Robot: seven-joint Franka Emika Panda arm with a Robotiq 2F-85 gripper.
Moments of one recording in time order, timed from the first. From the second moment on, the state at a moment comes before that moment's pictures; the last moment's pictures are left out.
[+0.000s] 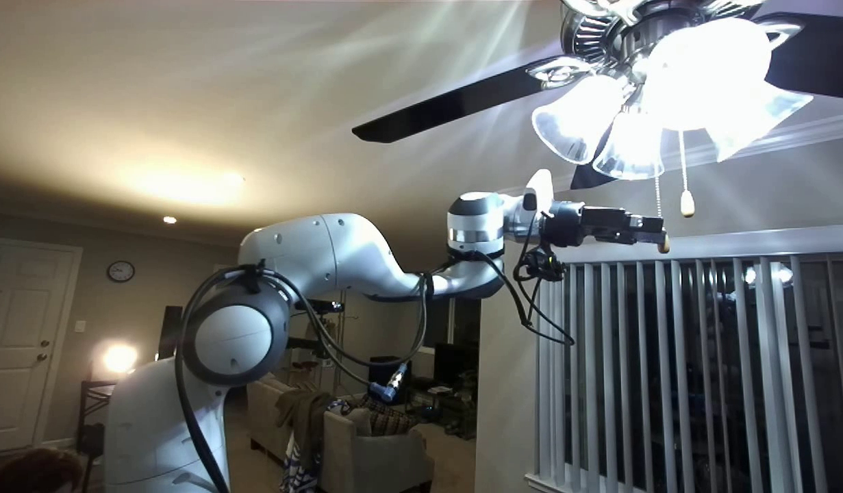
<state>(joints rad) 0.05 -0.23 0.19 -1.49 -1.18 2.00 1.18</state>
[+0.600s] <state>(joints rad) 0.06 -0.20 0.19 -1.46 -1.18 2.00 1.18</state>
